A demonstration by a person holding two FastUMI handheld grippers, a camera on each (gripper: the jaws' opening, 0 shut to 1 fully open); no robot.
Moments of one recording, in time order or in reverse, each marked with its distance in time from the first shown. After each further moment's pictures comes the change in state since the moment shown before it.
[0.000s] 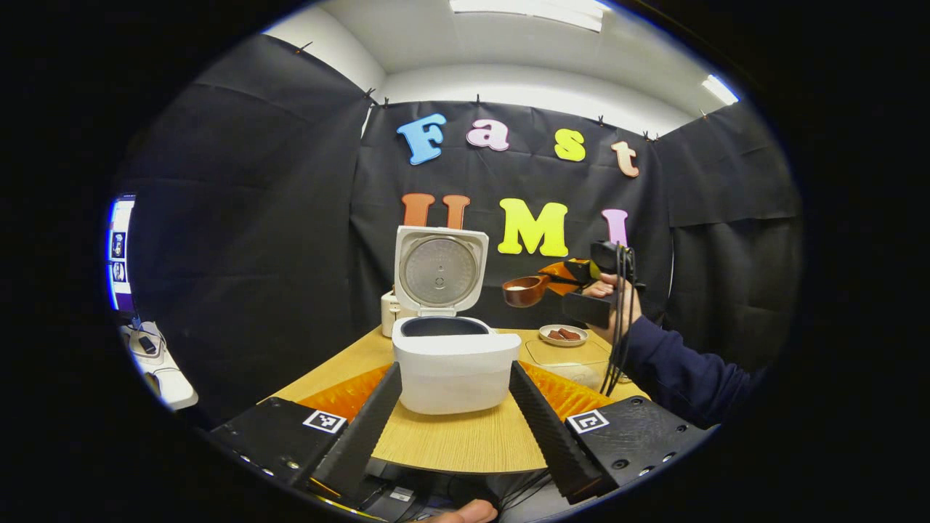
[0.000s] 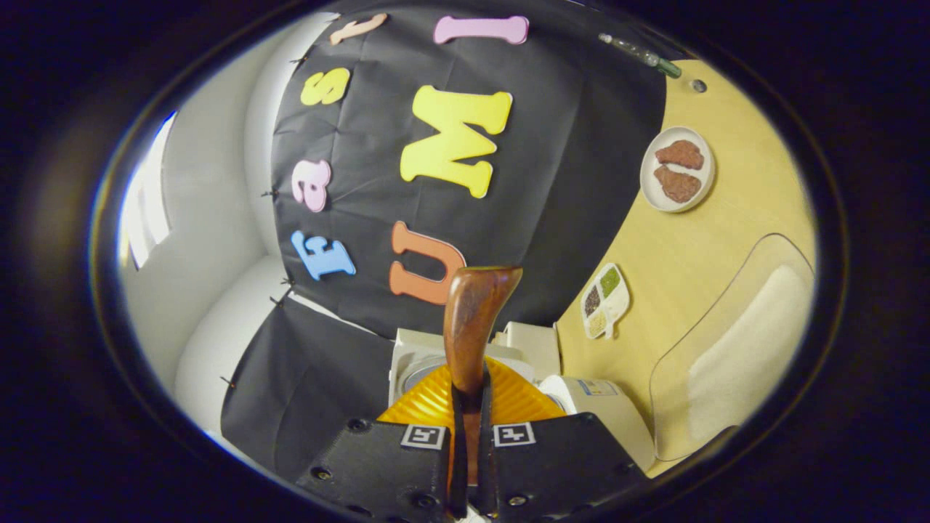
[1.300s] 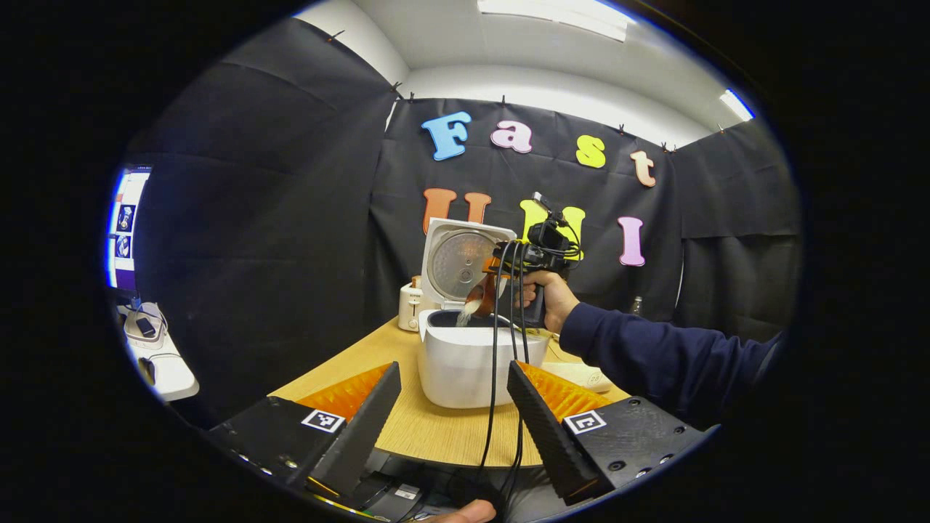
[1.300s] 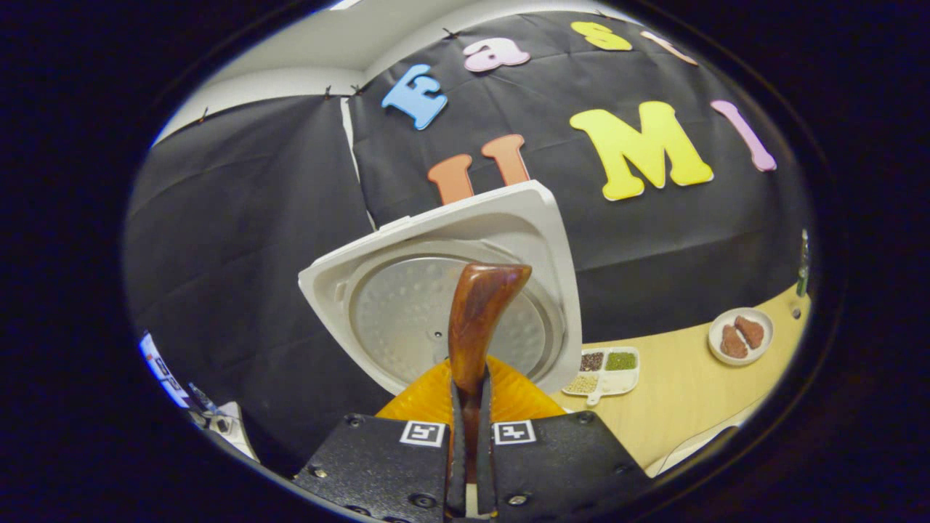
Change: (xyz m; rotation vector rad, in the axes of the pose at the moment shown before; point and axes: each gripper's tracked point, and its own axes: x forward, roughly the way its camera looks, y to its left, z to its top) left arm -0.003 0.043 -0.022 -0.068 0.004 0.027; right arm 0.124 0.008 -0.130 -0.984 0.105 -0.174
